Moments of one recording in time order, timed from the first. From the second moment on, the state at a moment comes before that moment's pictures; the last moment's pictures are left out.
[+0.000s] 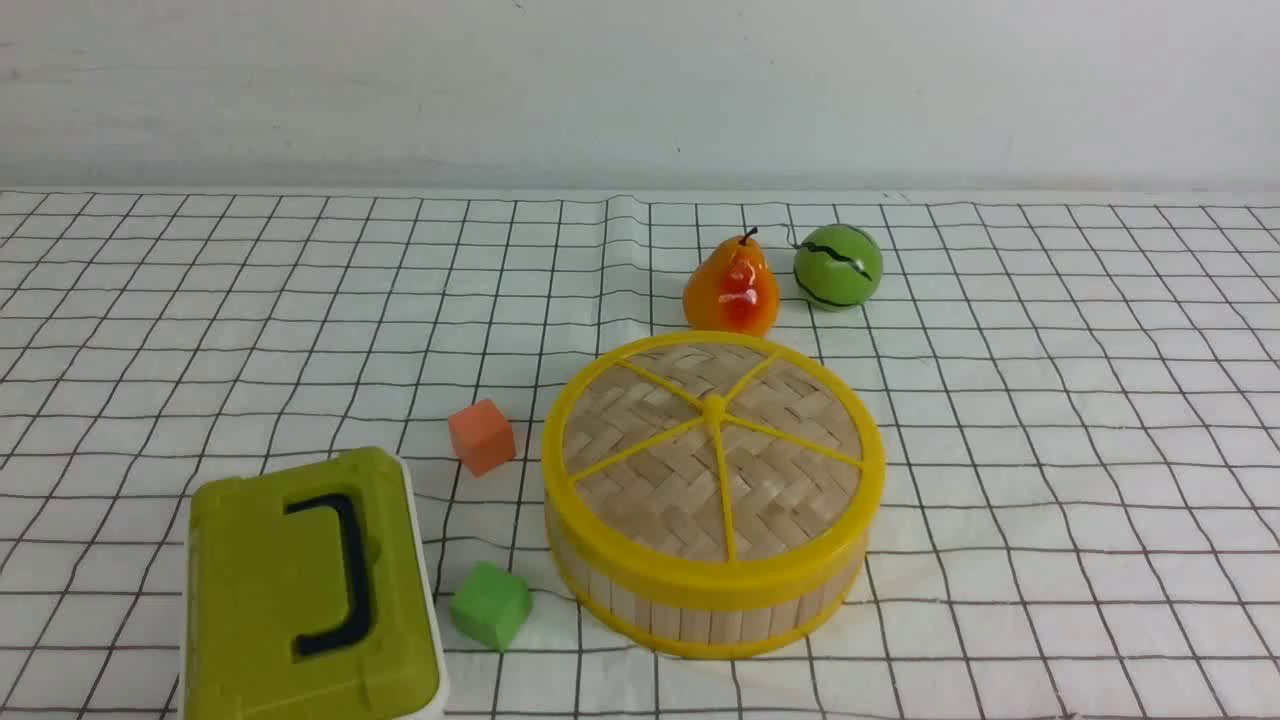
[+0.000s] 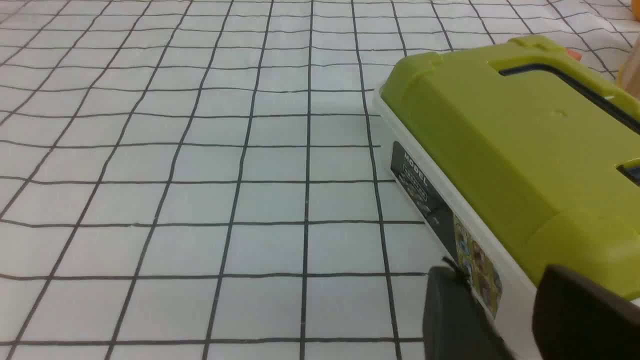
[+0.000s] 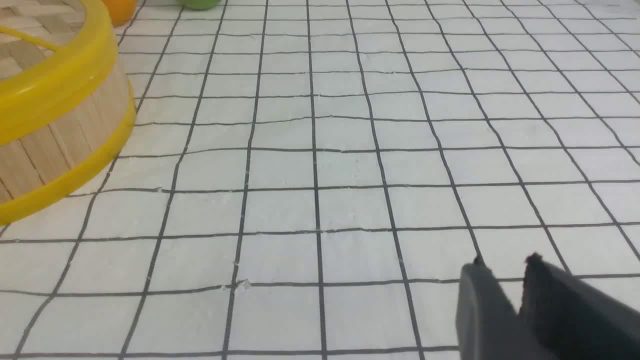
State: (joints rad) right arm -0.05 -0.01 0.02 -0.01 0.38 0.07; left arm 0.01 -0.01 0.03 -0.05 0.35 0.03
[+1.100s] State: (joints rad) right arm -0.05 -0.01 0.02 -0.01 0.38 0.07; left arm 0.01 -0.01 0.03 -0.05 0.35 0.03
